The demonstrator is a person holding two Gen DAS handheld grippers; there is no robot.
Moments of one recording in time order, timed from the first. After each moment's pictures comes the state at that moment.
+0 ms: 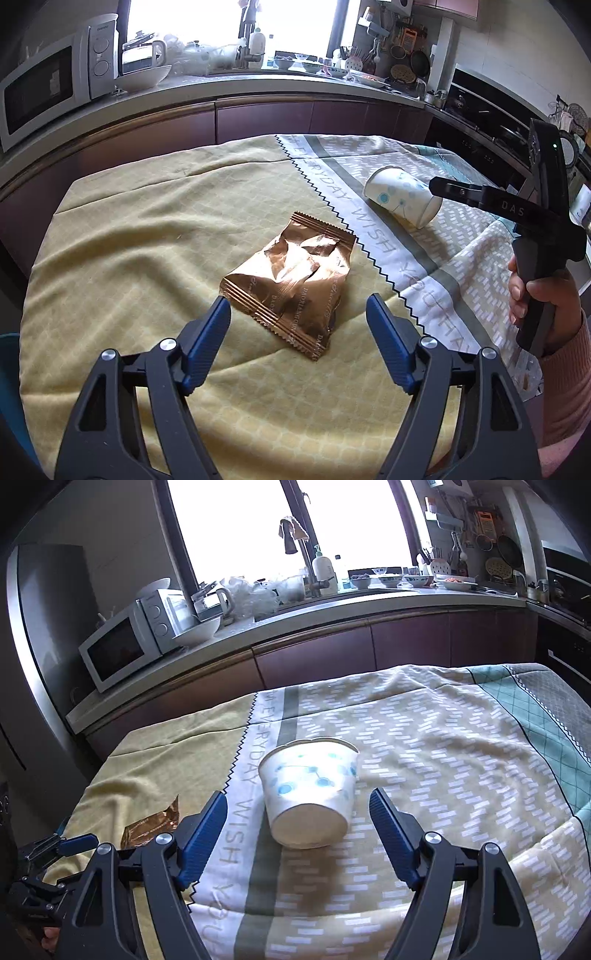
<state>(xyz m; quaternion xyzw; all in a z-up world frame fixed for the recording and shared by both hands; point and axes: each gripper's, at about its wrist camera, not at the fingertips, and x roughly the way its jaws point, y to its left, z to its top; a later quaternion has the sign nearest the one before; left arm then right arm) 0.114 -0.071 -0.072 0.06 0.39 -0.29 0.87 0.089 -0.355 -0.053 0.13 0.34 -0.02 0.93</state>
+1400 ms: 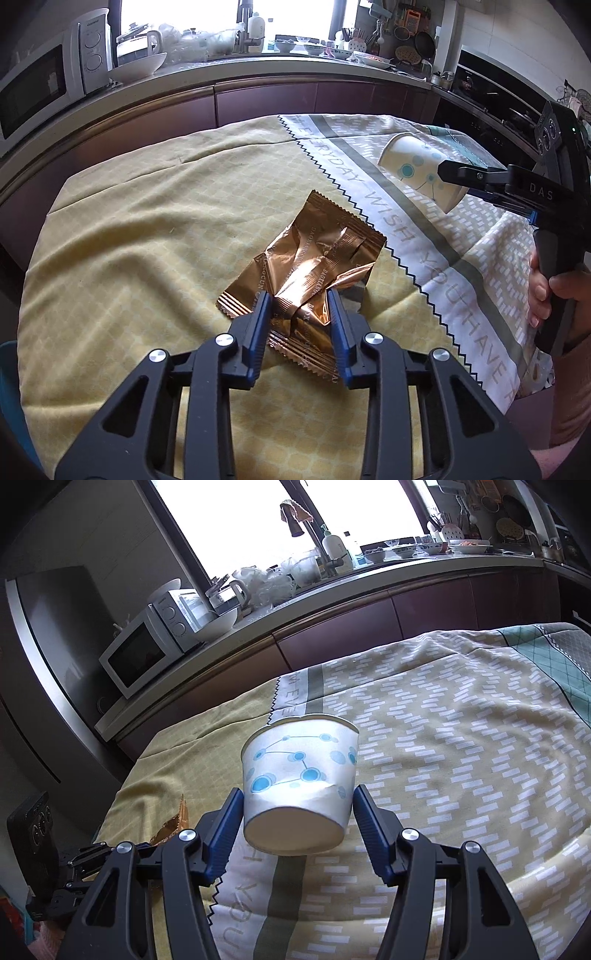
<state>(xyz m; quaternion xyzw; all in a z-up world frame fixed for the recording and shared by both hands) 0.127 -0.080 -0.085 0.08 0.41 -0.27 0.87 0.093 -0.354 -0.058 0.20 0.35 0.06 0.91</state>
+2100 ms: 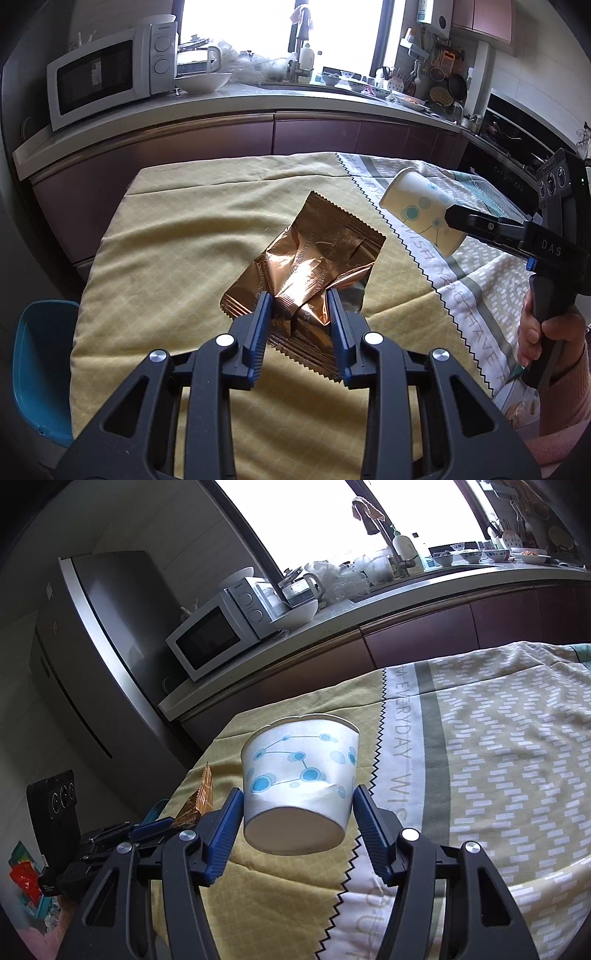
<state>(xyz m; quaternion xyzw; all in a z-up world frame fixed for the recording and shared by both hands) 0.091 0.012 -0.045 0.02 0.37 -0.21 0.90 0.081 -0.274 -0.038 0.20 0.33 0.18 0.91</state>
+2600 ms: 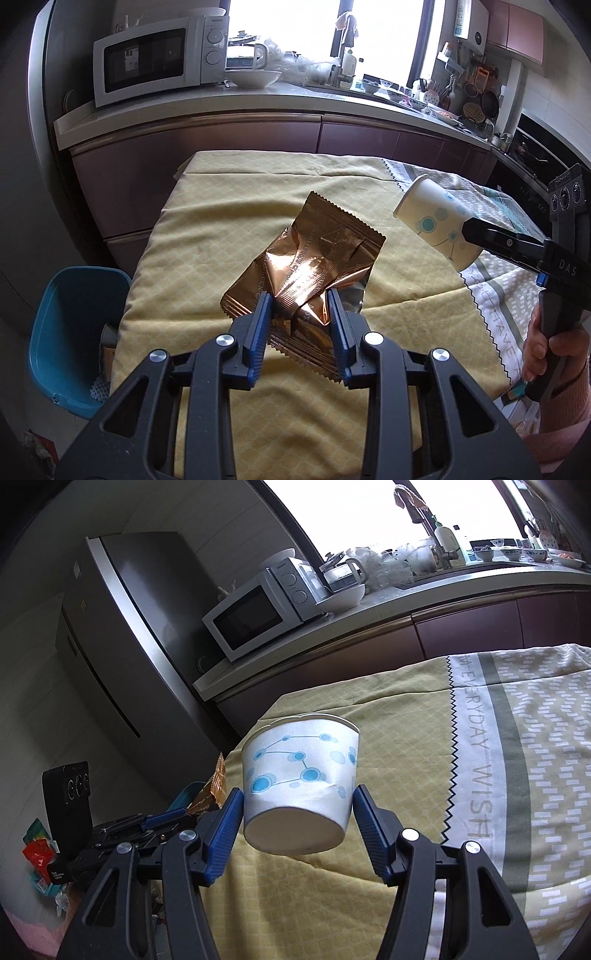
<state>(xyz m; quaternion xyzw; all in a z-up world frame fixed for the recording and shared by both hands) 0.077 0.070 -0.045 0.00 0.38 -0.15 0.91 0.086 -0.223 -0.038 0.18 0.34 0.25 0.89</state>
